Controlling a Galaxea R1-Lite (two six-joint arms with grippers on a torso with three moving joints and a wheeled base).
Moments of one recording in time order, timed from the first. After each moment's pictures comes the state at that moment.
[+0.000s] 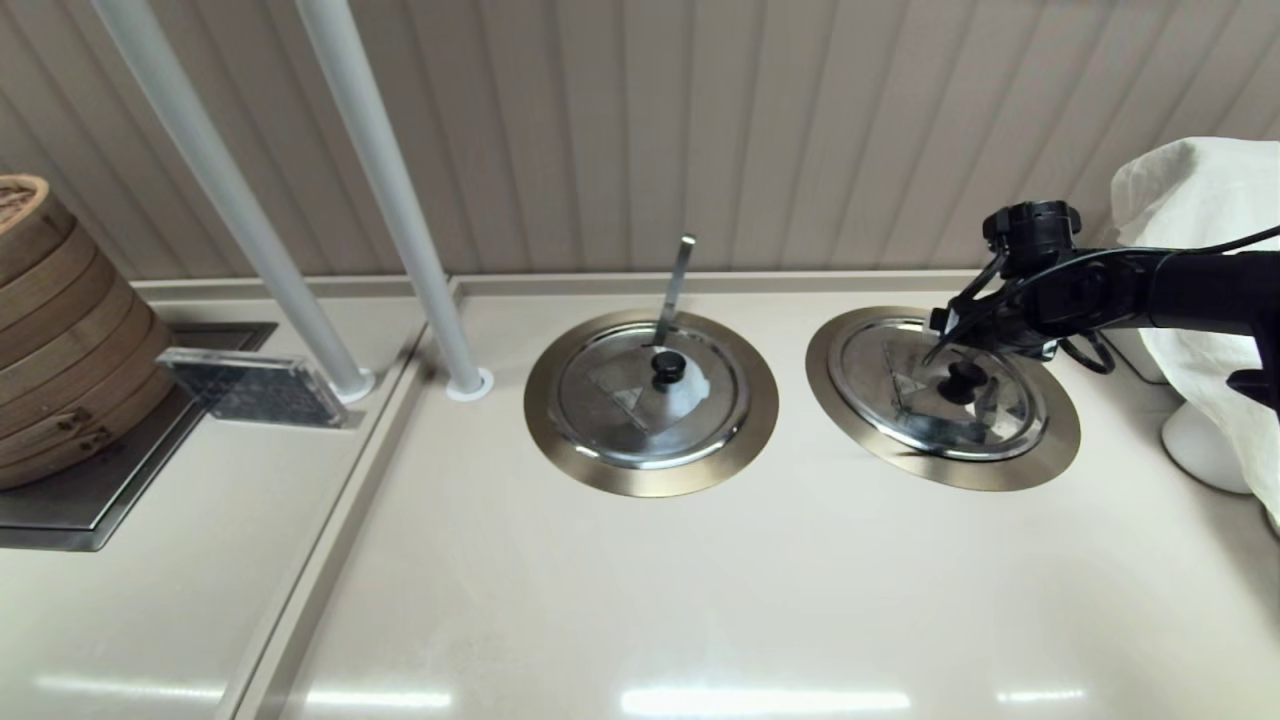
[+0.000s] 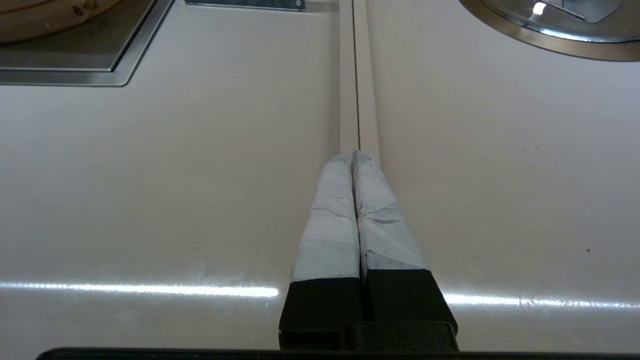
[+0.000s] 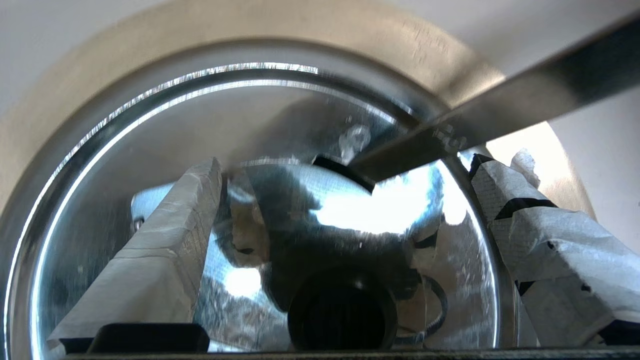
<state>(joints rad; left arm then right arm) 0.01 0.00 0.00 0.00 0.00 0.00 -0.02 2.26 -1.93 0.28 -0.28 0.30</state>
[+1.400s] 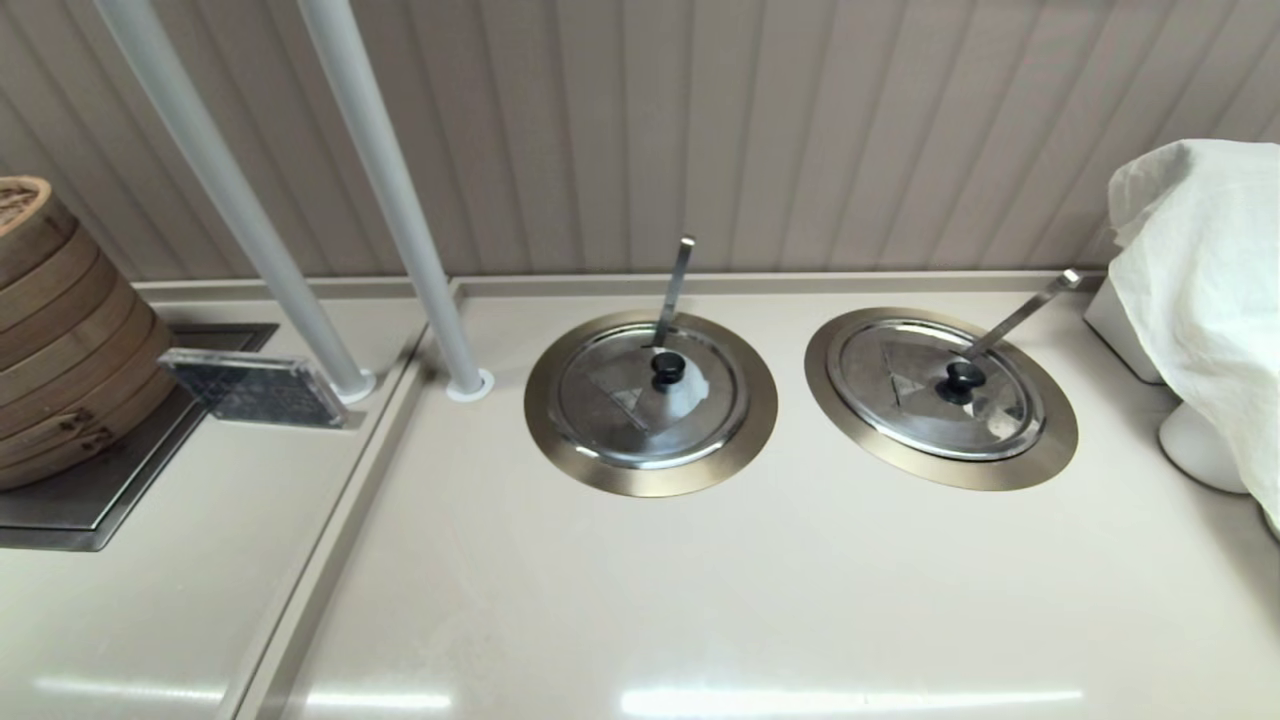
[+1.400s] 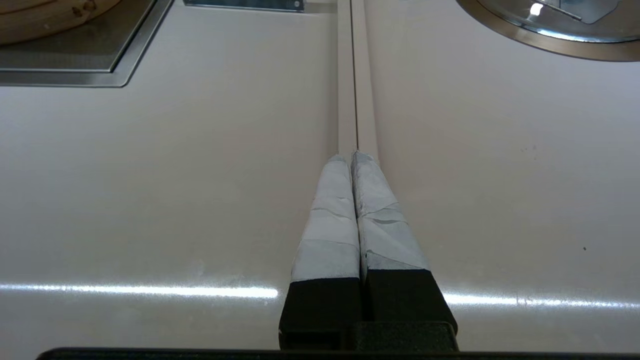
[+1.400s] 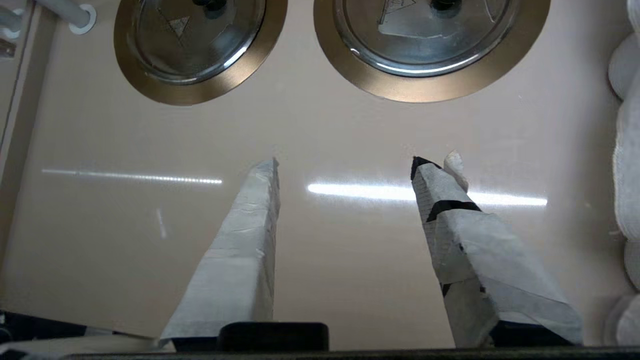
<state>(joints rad) 0.00 0.00 0.00 0.00 0.00 0.00 0.19 0.93 -1.29 0.77 0.04 0.18</state>
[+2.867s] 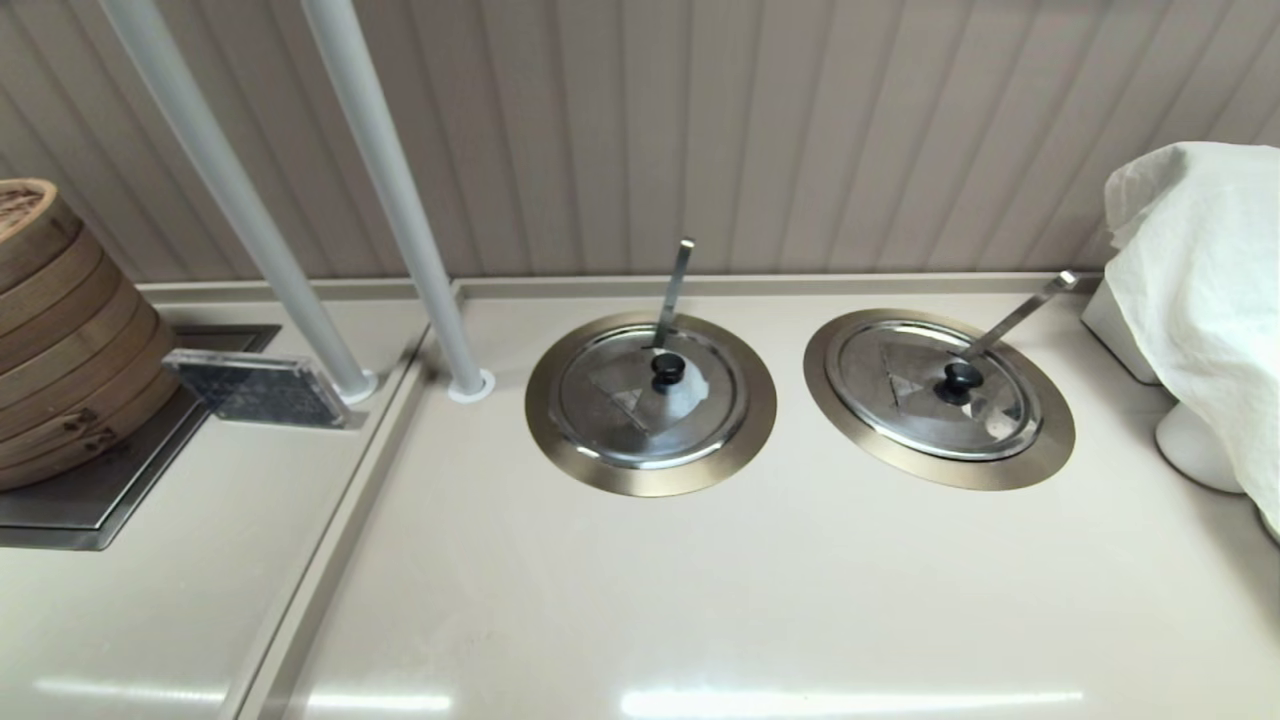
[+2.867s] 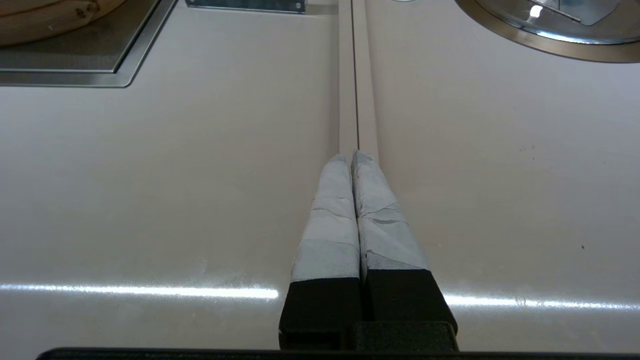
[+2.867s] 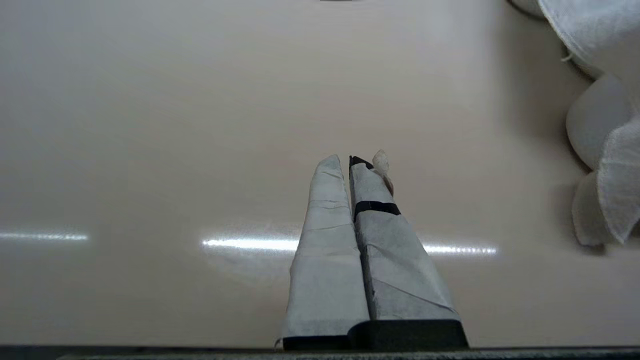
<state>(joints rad) 0.01 0.00 0.00 0.00 0.00 0.00 -0.01 0.00 -0.18 0.32 0.00 -0.09</state>
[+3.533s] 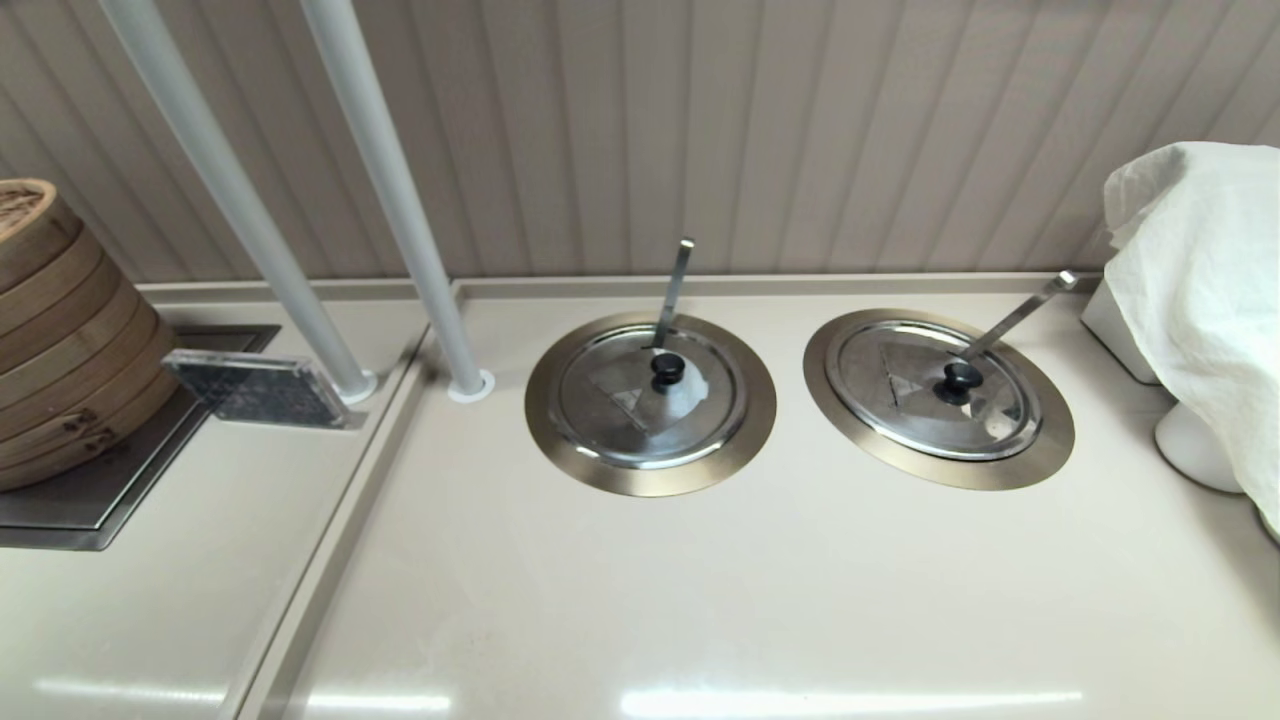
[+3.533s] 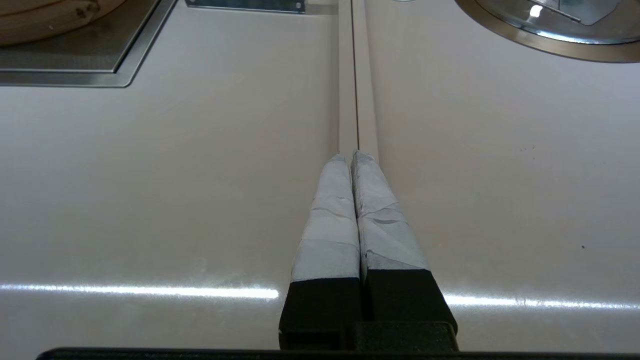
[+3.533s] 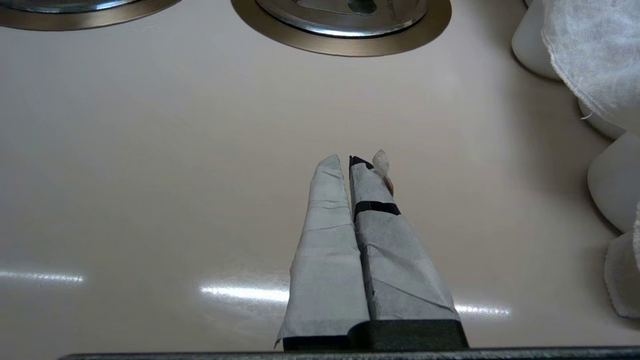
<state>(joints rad) 0.01 0.00 0.00 0.00 0.00 0.00 0.00 0.00 0.00 0.01 0.04 -0.10</state>
